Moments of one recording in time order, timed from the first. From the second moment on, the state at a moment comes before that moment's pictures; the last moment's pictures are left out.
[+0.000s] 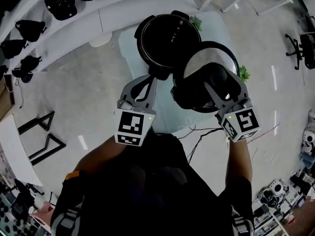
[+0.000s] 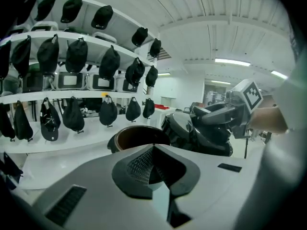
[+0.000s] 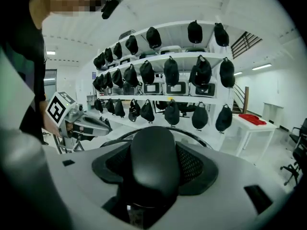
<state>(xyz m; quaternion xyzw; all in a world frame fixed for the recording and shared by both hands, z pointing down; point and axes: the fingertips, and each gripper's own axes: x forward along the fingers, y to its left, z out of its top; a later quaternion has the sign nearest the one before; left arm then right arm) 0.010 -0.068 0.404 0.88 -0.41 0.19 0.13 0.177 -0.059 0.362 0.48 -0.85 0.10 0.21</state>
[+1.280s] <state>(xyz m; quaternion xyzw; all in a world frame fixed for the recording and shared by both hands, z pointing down) -0.071 -0.141 0.418 0.83 -0.51 0.20 0.14 0.061 -0.213 0.425 0.26 -0.92 0.09 0.29</state>
